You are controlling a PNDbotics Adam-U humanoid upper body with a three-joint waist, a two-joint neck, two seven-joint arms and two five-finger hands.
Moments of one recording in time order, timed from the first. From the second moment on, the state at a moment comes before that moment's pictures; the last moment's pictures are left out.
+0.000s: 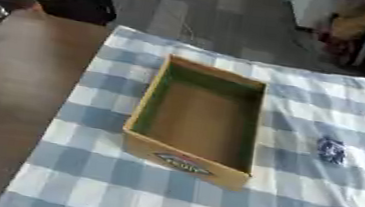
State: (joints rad) left arm -0.43 0.34 -0.13 -1.99 -0.11 -0.23 0.21; right arm -0.25 -0.90 0.03 -1.59 0.80 -0.13 -0.52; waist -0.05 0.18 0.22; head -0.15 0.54
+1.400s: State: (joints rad) left arm -0.43 0.34 -0.13 -1.99 -0.11 -0.22 0.20; right arm -0.46 -0.79 0.09 -1.14 0.89 -0.15 -0.46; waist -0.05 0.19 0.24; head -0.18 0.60
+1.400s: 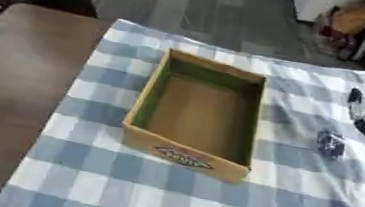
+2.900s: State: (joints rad) left arm -0.44 0.34 -0.13 -1.99 -0.10 -0.23 0.20; right arm -0.45 -0.76 0.07 -1.01 1.03 -0.21 -0.51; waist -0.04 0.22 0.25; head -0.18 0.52
